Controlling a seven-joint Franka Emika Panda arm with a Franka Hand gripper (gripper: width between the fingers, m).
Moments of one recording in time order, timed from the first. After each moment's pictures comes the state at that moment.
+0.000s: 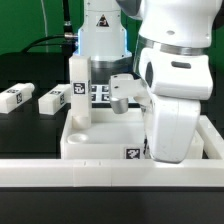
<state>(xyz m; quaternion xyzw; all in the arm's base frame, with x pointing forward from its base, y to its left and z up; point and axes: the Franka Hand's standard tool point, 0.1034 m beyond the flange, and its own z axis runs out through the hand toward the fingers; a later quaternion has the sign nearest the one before) 0.634 0.042 0.017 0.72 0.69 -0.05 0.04</state>
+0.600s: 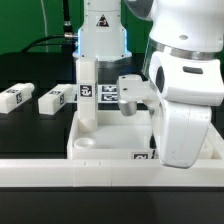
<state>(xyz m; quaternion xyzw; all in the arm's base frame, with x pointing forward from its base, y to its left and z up) 0.624 0.045 0.021 0.72 0.69 -0.08 0.02</state>
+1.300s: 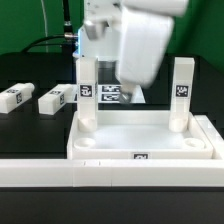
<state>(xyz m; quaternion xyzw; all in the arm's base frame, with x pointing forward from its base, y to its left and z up) 0.601 -0.016 0.134 0.75 0.66 -0.07 0.05</state>
